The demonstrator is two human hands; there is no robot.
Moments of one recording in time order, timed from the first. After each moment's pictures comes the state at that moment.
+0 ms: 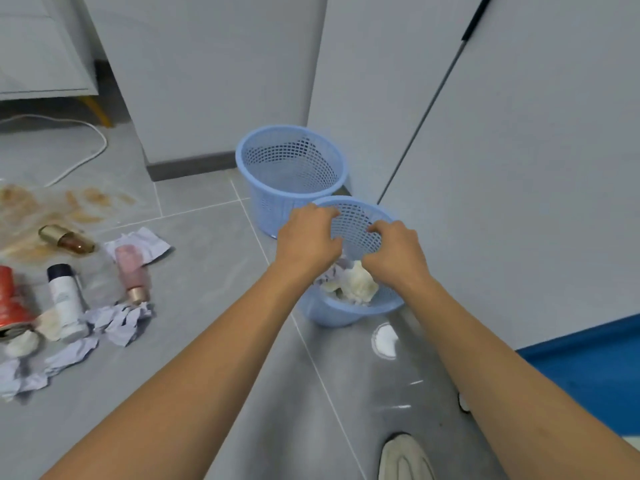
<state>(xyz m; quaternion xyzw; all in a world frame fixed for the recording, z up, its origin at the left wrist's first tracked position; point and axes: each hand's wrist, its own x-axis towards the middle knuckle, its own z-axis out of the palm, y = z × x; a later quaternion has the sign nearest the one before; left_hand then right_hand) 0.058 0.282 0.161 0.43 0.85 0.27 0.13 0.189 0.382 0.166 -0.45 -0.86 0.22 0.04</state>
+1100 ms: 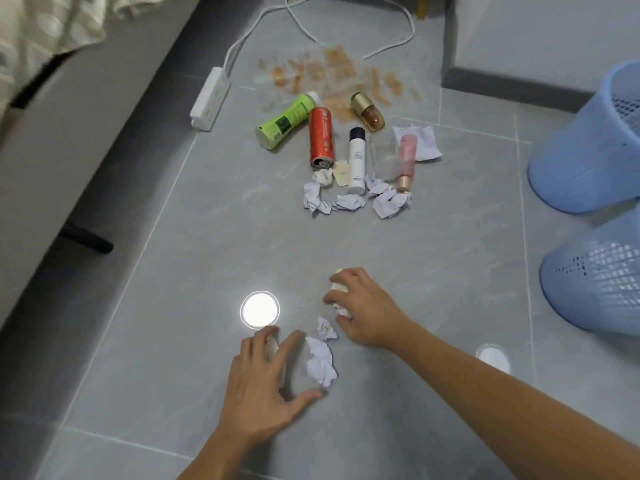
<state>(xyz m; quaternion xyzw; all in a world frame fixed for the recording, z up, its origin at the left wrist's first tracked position) 0.196 -0.257 -0.027 0.11 0.96 0.20 0.16 0.105 -0.007 -0.042 0.20 -0.95 0.19 -0.15</state>
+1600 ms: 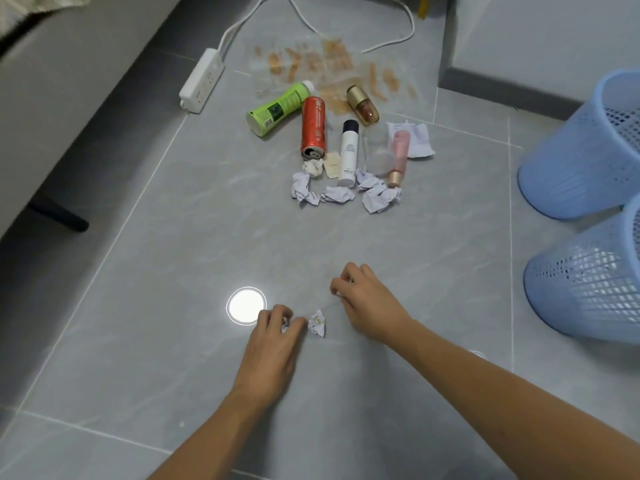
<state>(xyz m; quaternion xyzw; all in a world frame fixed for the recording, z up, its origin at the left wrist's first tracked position) 0.175 -0.205 -0.059 0.16 0.96 0.19 0.16 0.109 0.024 -0.060 0.18 -0.96 0.17 -0.10</state>
